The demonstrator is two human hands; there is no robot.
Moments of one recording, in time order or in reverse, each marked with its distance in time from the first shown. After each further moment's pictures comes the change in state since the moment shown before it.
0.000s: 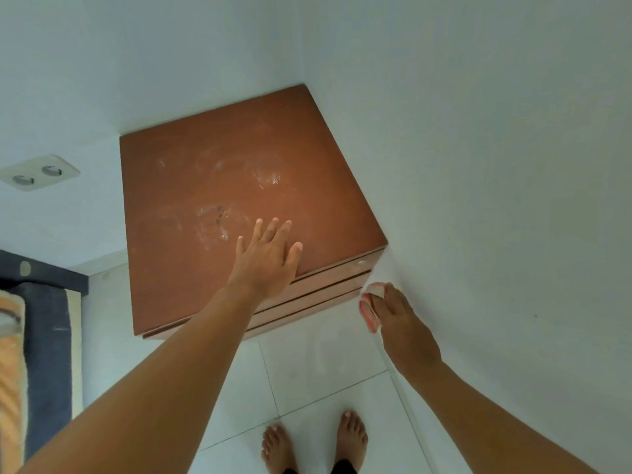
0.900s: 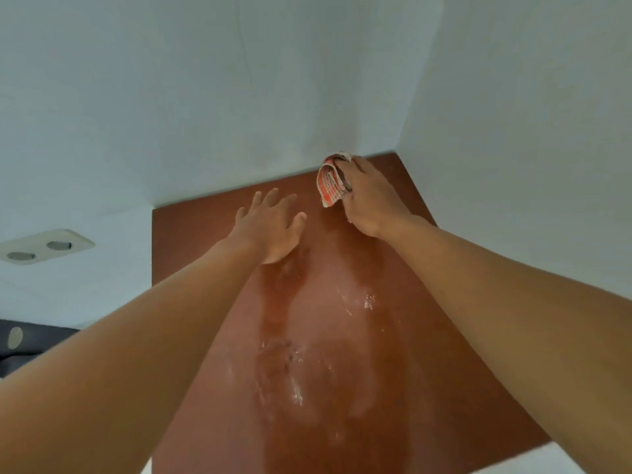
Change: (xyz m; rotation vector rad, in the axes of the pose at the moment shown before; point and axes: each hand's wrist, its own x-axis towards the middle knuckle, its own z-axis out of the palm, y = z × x) left_hand 0.275 -0.155 -0.148 0.051 0.018 -0.080; right_hand 0.441 -0.186 -0.209 0.374 0.169 -0.182
